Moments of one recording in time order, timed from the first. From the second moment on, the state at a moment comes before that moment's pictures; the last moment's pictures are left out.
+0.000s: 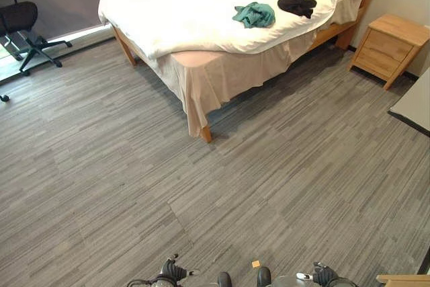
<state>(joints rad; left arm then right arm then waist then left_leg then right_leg) -0.05 0.20 -0.24 1.23 0.01 -0.09 0.08 -0.02 -0.22 0.24 1.20 0.09 -0.04 -0.05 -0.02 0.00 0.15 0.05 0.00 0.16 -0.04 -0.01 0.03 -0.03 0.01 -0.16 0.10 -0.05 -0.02</state>
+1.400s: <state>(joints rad) -0.14 0.24 -0.25 1.33 0.00 -0.09 0.08 -0.04 -0.21 0.32 1.20 0.04 -0.04 -0.06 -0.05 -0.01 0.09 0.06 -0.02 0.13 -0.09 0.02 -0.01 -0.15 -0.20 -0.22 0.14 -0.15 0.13</state>
